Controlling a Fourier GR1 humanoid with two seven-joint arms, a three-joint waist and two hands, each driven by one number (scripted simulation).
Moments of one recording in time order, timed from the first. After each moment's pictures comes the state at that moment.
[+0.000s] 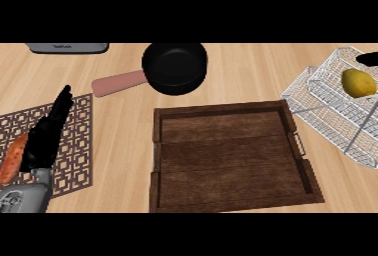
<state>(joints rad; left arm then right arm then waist) -0.14 0.31 0.03 -1.48 -0.12 0.11 0.08 -0.75 -0.46 -0.32 -1.14 1.08 -0.27 0.90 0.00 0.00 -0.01</state>
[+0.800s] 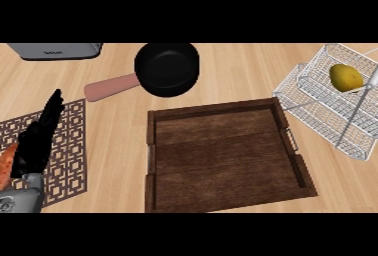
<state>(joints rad) -0.10 0.31 0.07 -1.49 -0.13 0.10 0.08 -0.41 -0.43 -0.50 -1.90 0.96 -0.03 1.08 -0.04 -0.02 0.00</state>
